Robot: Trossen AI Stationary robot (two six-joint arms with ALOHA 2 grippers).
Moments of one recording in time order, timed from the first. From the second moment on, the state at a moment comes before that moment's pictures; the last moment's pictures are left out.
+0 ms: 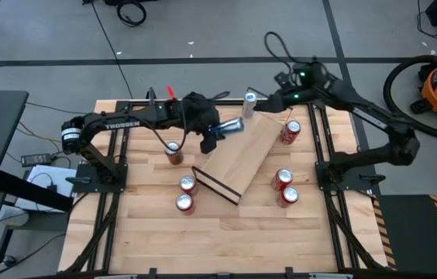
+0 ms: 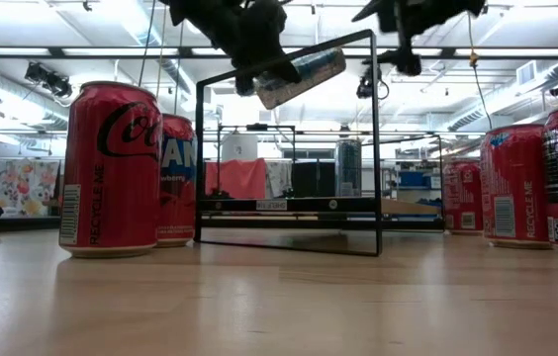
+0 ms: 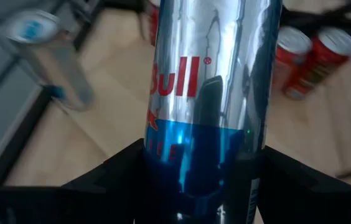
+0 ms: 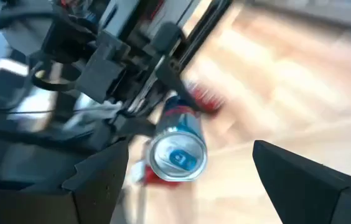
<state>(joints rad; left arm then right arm) 0.29 1.58 1.35 -0.40 0.11 0.04 -0.67 1.18 1.24 -0.57 -0.61 0.57</state>
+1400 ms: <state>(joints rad) 0.30 1.57 1.35 0.44 -0.30 0.17 -0.47 1.27 1.24 0.21 -0.13 0.13</state>
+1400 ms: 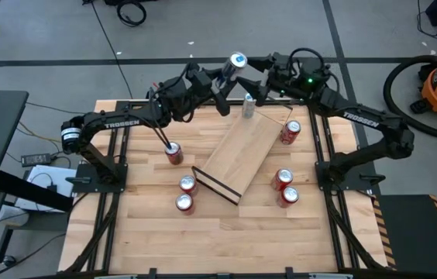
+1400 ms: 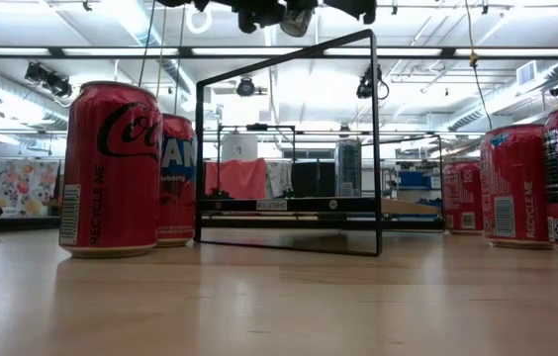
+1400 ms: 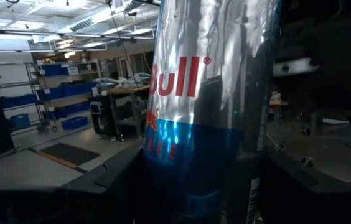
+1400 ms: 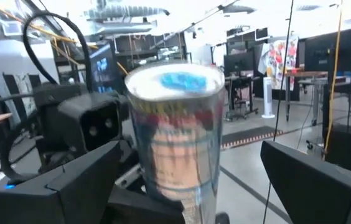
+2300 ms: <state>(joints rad) 0.26 1.59 1.35 0.45 -0.32 0.20 -0.45 1.36 1.24 0.42 -0.09 0.13</state>
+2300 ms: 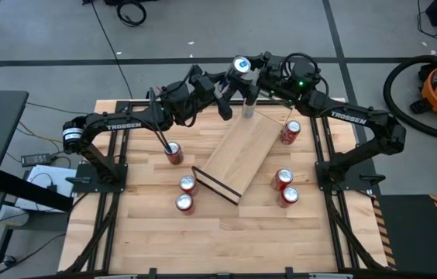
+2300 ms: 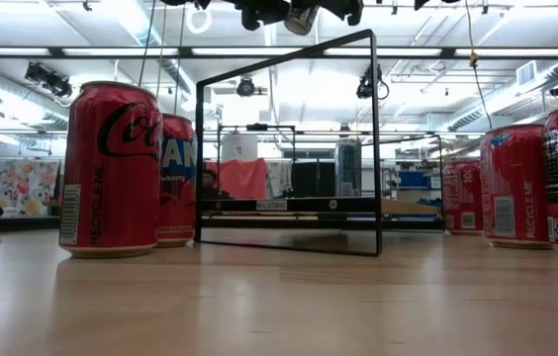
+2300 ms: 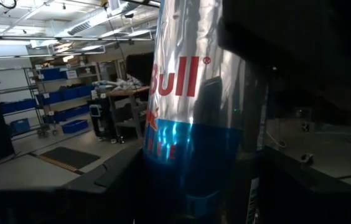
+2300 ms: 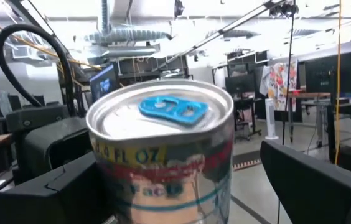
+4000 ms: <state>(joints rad) 0.26 1.43 1.35 -0.04 -0.32 0.12 -0.52 1.17 1.18 -0.12 -0.12 0.09</state>
